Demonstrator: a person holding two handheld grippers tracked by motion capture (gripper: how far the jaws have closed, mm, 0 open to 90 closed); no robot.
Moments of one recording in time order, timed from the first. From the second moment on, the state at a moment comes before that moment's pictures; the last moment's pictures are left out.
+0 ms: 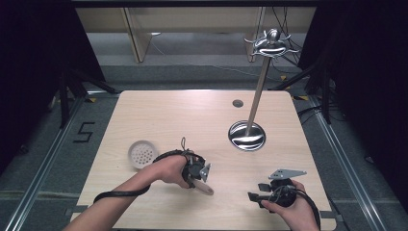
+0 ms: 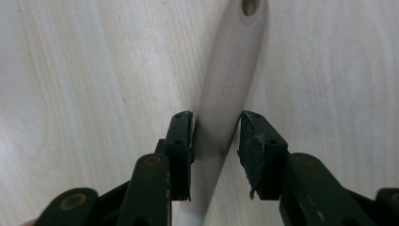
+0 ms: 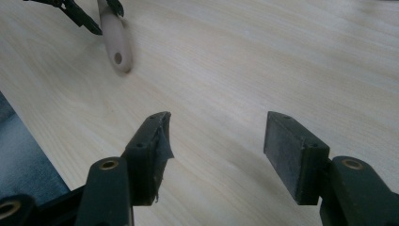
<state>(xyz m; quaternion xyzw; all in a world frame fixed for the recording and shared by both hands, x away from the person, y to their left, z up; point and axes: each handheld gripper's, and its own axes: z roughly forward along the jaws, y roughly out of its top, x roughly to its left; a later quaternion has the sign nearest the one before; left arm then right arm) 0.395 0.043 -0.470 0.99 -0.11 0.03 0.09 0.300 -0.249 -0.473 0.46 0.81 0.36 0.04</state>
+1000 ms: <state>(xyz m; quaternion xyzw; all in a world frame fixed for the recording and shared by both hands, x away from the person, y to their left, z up) 0.395 0.061 -0.454 0.99 -0.03 0.07 0.14 0.302 -0.250 -0.473 0.45 0.81 0.36 0.05</state>
